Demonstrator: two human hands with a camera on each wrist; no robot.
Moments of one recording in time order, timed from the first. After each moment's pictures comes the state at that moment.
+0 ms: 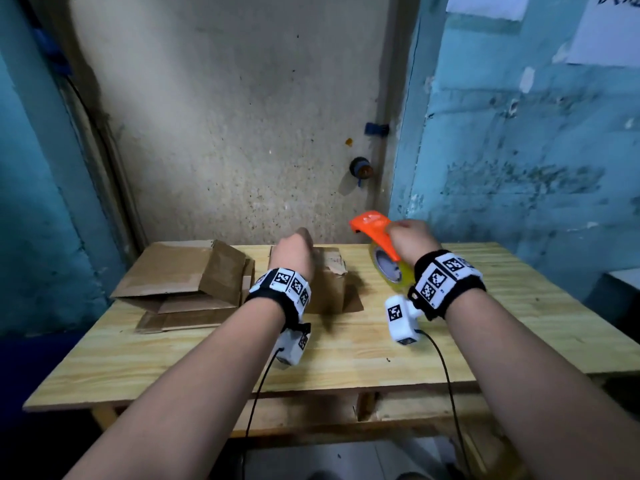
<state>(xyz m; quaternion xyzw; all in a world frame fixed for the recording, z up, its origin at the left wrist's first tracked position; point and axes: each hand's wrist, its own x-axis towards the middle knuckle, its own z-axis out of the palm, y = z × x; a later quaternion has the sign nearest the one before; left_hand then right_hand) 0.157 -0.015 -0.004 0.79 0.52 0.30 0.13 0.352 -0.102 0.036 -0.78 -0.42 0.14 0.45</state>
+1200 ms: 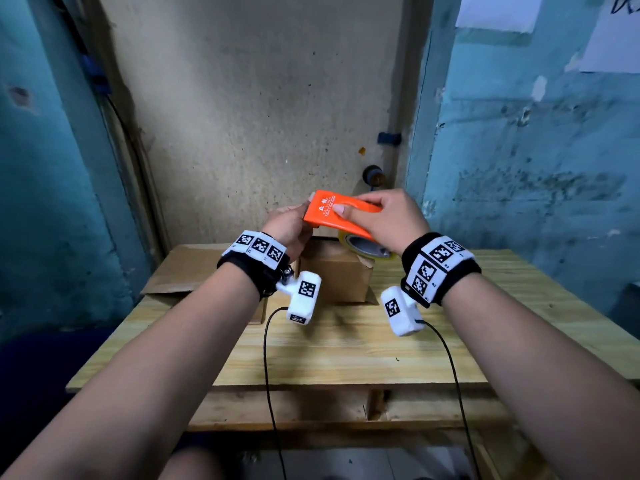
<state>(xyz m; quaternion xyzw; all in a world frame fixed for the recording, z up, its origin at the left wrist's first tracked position) 0.132 0.000 0.052 0.47 0.30 0.50 0.66 0.289 -0.121 0.086 -0.64 -0.59 0.07 0.49</state>
